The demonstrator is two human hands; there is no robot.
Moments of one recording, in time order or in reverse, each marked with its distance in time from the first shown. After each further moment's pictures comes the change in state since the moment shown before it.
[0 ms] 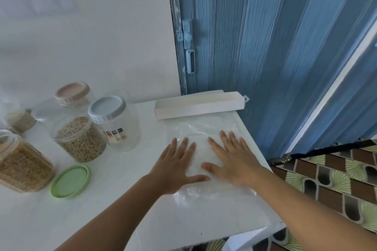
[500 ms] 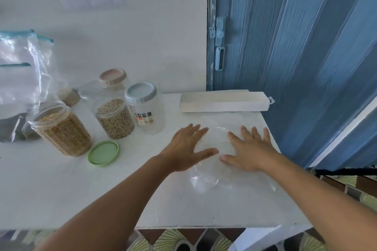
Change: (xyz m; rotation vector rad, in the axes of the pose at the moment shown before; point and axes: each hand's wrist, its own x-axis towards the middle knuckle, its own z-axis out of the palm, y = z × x) left_hand -0.029 -0.006 -0.034 -0.309 0.196 -0.069; right_hand 0.003 -0.017 -0.039 -0.164 -0.095 0.015
